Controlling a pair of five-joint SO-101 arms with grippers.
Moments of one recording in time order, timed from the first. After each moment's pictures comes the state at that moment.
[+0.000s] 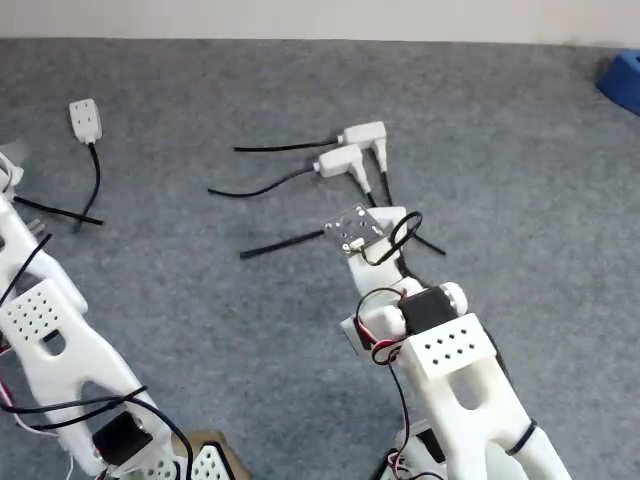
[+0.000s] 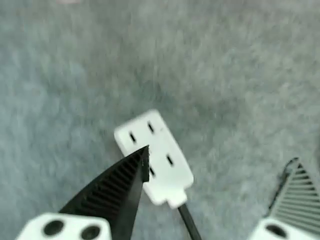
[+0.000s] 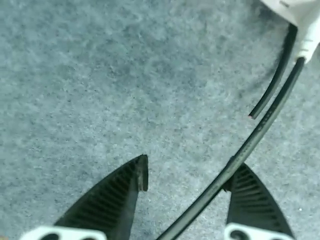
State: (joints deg) left arm -45.7 77.1 -85.5 64.0 9.1; right arm -28.7 -43.3 53.2 70.5 9.5
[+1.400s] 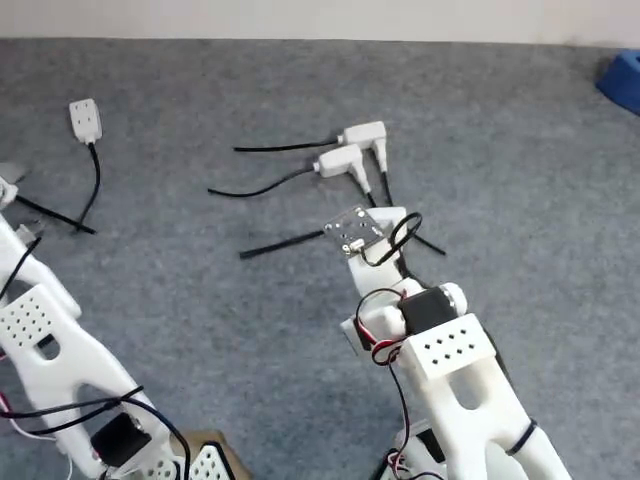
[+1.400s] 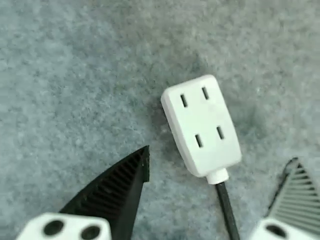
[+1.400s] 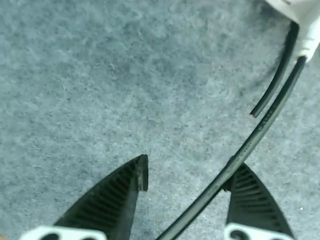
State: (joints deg) left arm -48.2 78.3 -85.5 69.3 9.3; right arm -28.7 -43.3 53.5 70.5 9.5
